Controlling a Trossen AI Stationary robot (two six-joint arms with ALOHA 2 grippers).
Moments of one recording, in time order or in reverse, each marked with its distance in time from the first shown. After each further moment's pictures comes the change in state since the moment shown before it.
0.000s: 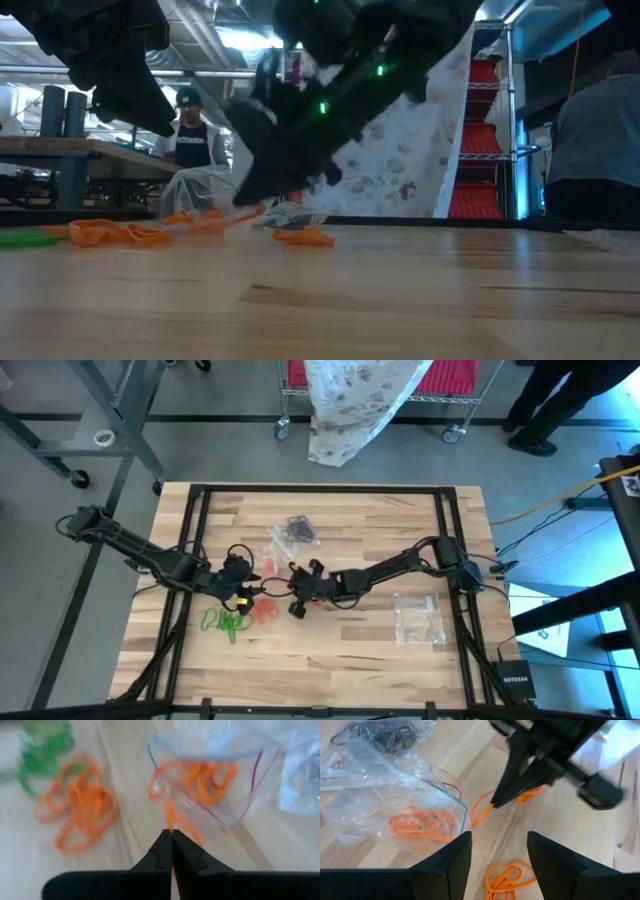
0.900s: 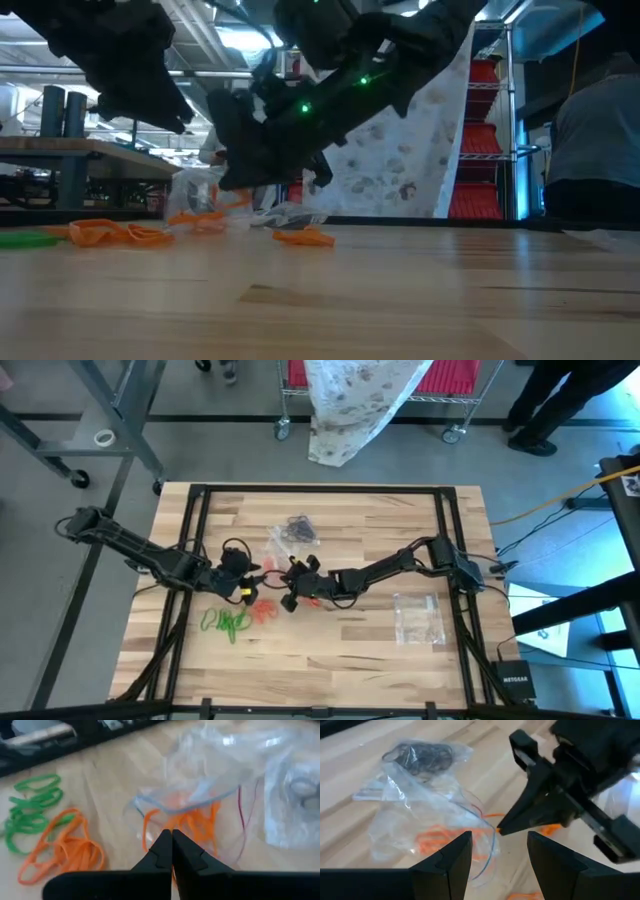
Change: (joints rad) left arm 0.028 0.000 0.000 0.008 -0.148 -0.069; right arm -0.024 0.037 0.001 0.202 0.104 0.052
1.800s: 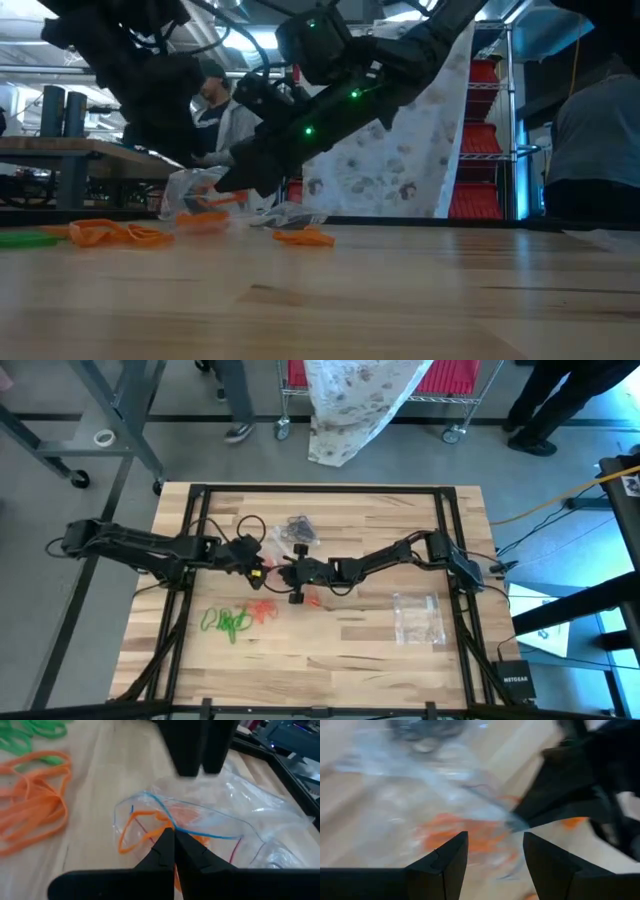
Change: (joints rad) left arm 0.369 0.065 0.000 0.014 0.404 0.157; right arm -0.082 0.015 0.002 0.063 -0.165 -0.683
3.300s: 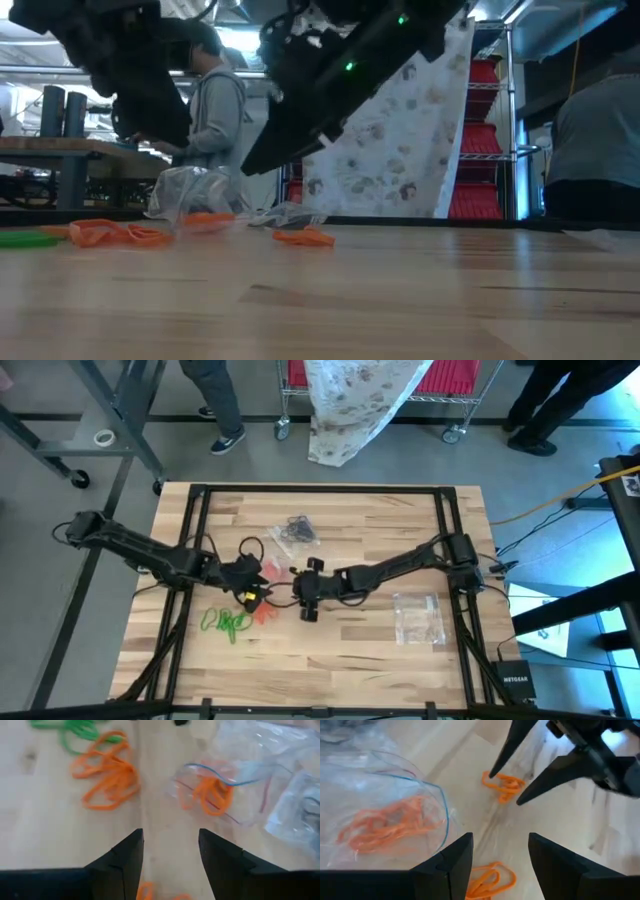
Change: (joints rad) left arm -0.253 0.004 0.001 0.097 0.002 -0.076; right arm 0.111 -0.172 0.000 -0.432 -0.006 0.343
